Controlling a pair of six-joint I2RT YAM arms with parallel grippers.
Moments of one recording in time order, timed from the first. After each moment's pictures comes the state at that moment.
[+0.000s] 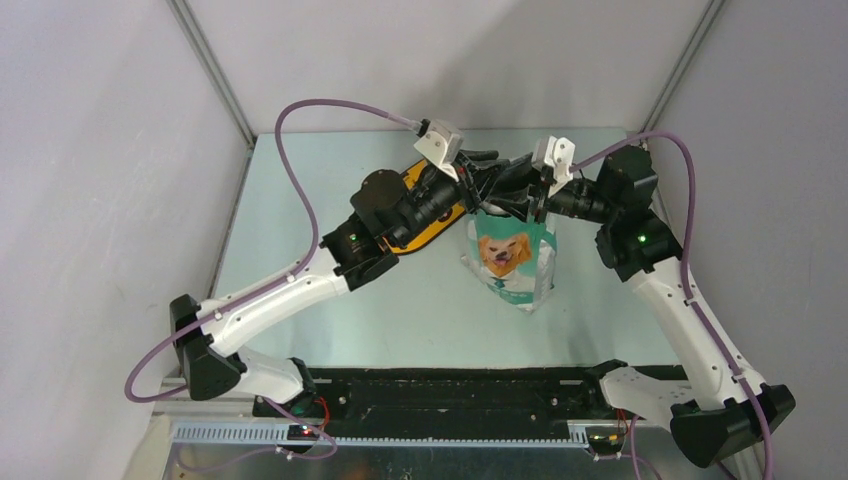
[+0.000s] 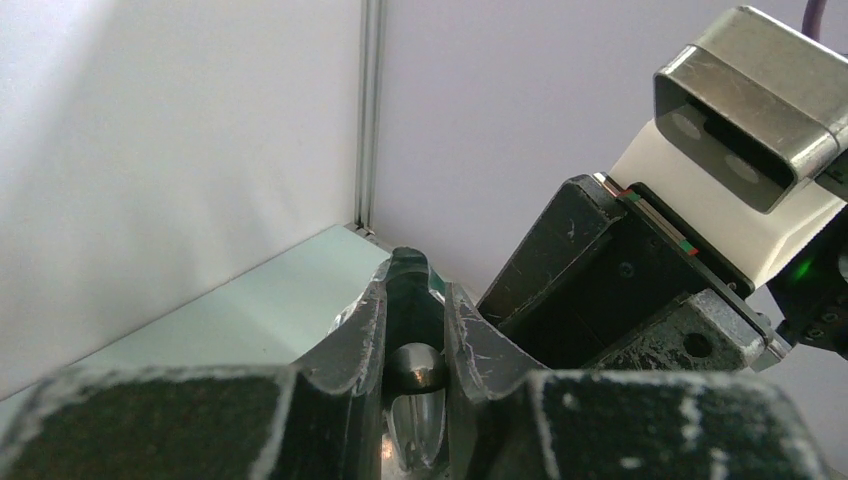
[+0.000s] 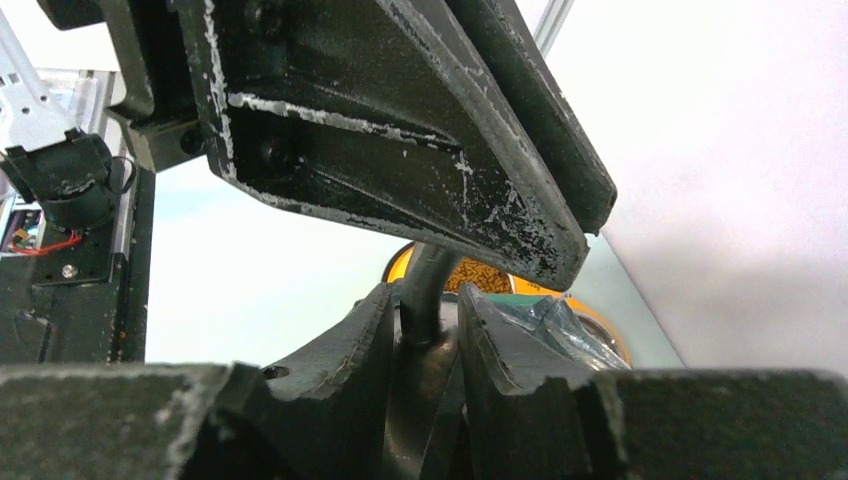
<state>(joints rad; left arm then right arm) -1.01 1.38 1.38 0.27 -0.10 -0.12 0.37 1.08 1.23 -0.16 -0.88 -0.30</state>
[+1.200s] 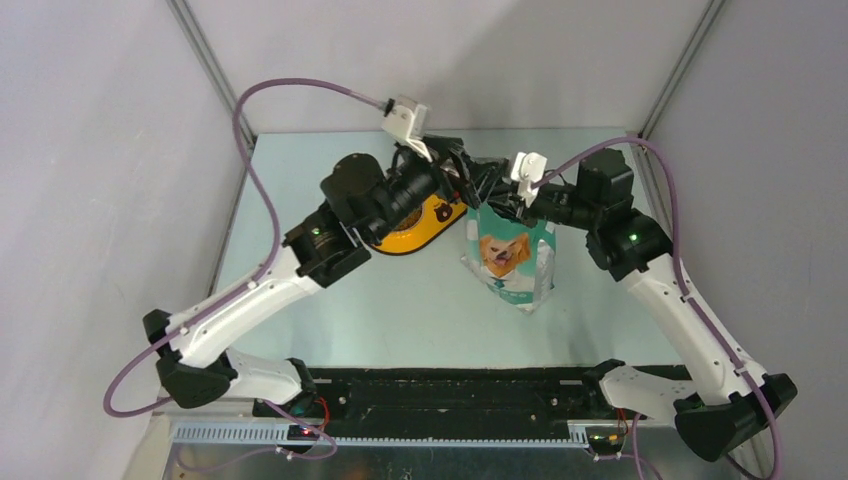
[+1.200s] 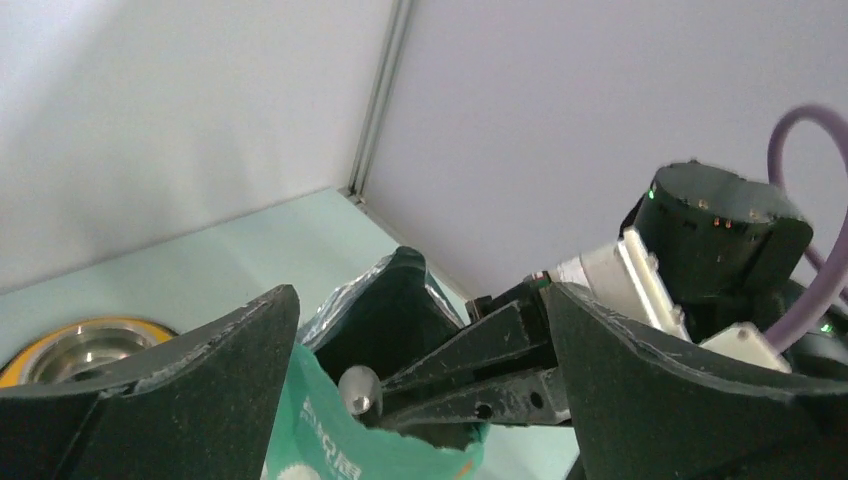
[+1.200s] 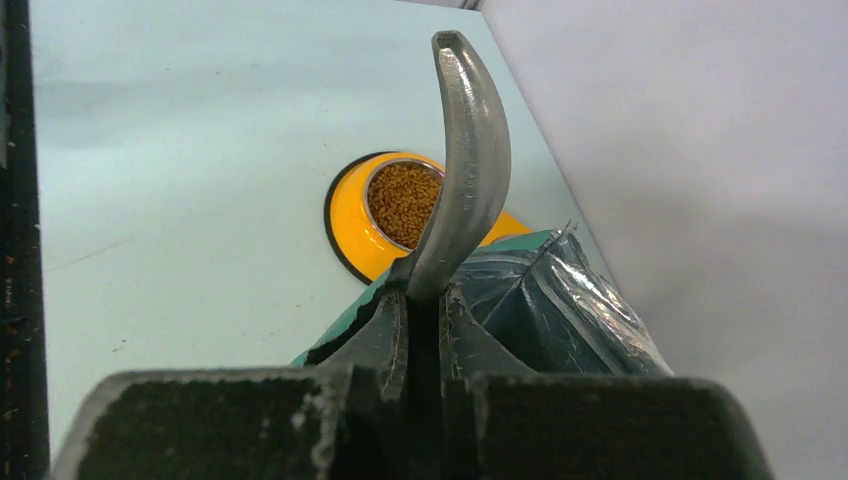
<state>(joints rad) -1.00 1.32 1.51 0.01 -0.17 -0.27 0.45 1.11 1.27 -0.36 -0.69 -0.56</state>
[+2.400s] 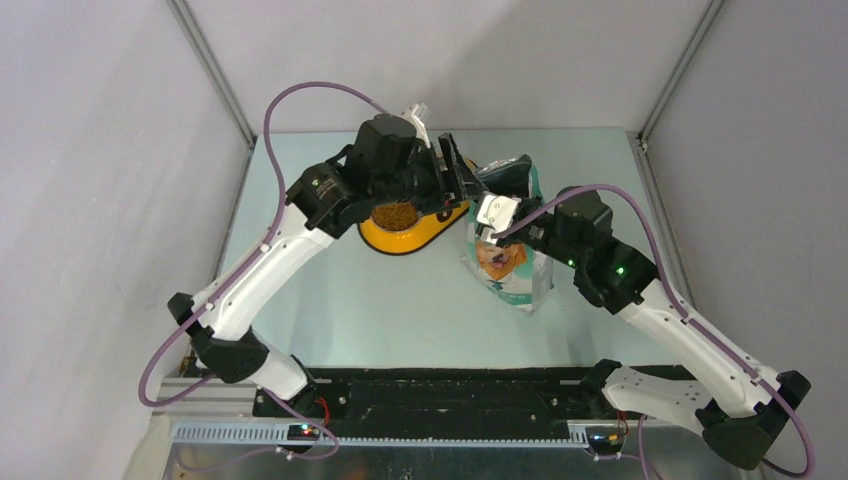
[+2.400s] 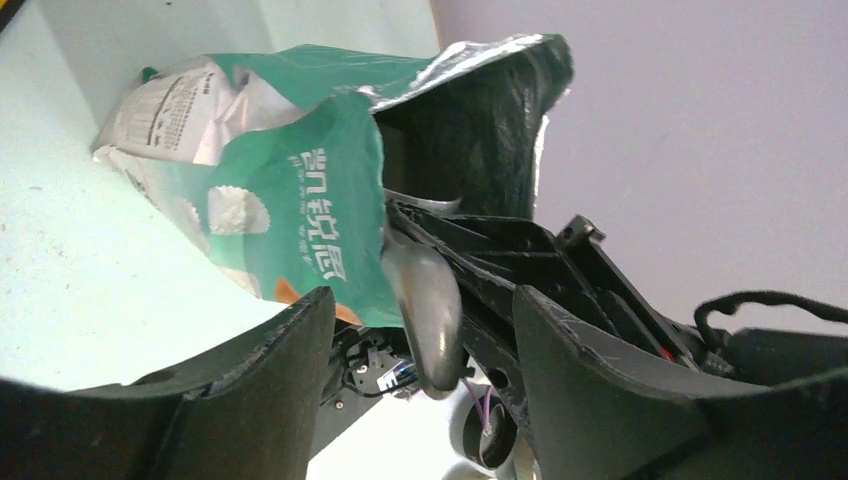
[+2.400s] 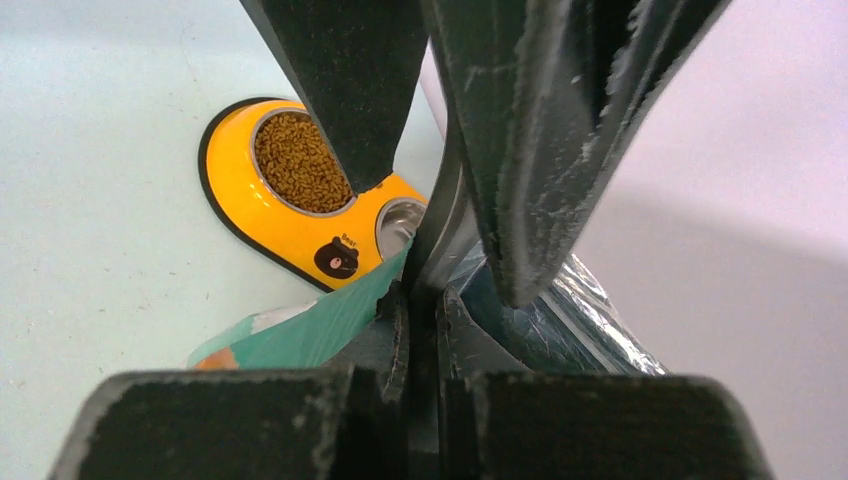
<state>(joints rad) -0.83 1.50 1.87 -0.82 0.11 -0.92 0.74 1.01 1.13 -0.26 -0.16 -0.79</state>
